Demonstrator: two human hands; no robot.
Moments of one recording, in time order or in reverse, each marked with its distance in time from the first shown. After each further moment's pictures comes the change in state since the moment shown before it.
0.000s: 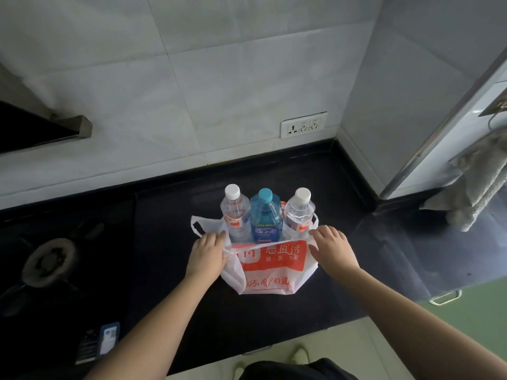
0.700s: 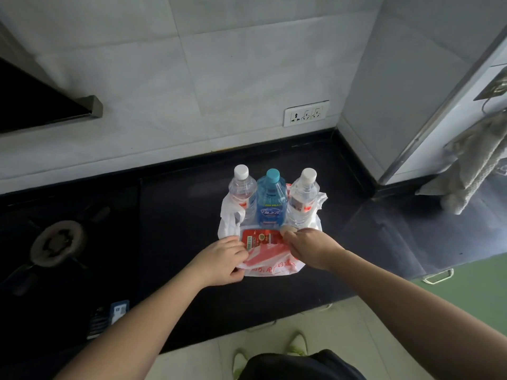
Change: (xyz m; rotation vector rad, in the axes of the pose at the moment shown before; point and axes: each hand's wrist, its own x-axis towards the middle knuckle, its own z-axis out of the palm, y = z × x) left_hand -0.049 -0.002 -0.018 -0.114 0.066 0.717; right_hand -0.024 -0.056 -0.016 0.011 -0.097 -0.511
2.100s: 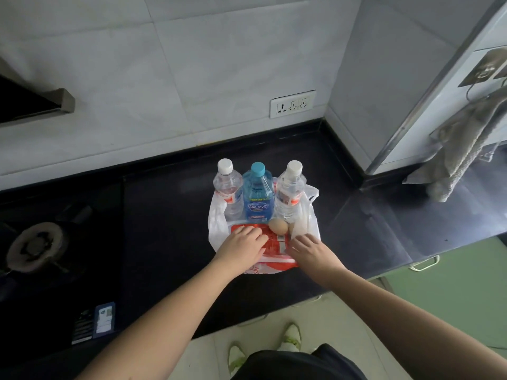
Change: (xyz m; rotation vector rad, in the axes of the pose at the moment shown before) left_hand 0.069 0.045 0.014 0.039 -0.024 -0.175; right_hand -0.048 0.010 0.051 -0.249 0.076 0.014
